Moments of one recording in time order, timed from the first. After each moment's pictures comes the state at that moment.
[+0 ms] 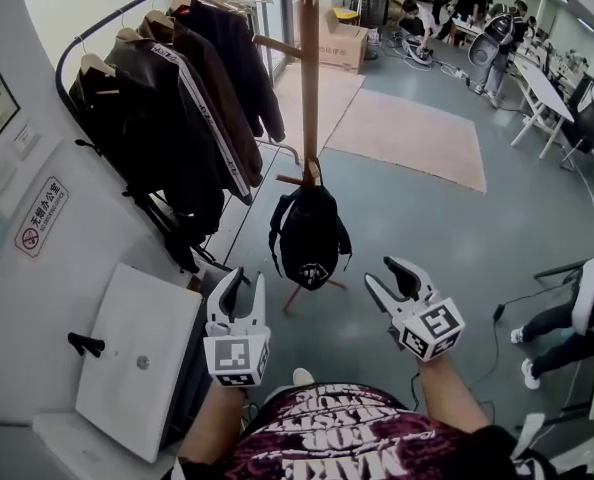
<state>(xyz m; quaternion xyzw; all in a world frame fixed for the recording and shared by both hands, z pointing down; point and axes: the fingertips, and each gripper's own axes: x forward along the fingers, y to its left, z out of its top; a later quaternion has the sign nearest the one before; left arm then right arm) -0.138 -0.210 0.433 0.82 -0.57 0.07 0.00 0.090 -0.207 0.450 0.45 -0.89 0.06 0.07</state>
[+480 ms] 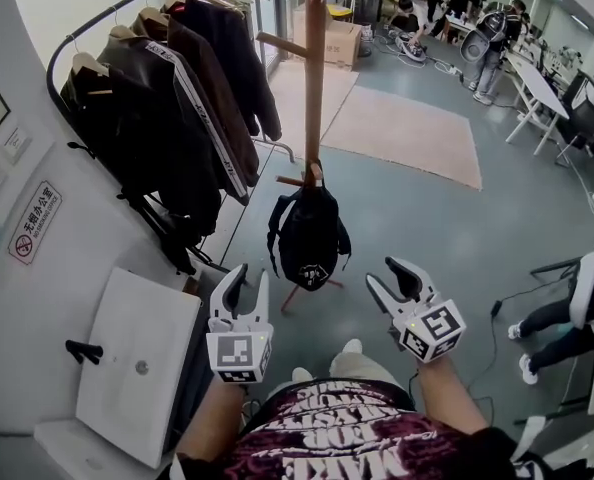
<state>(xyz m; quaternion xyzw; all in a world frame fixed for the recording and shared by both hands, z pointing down) -0.140 -0.232 0.441 0.83 -0.55 0.06 0.01 0.084 -0.217 0.454 0.46 -0.88 0.06 0.07</state>
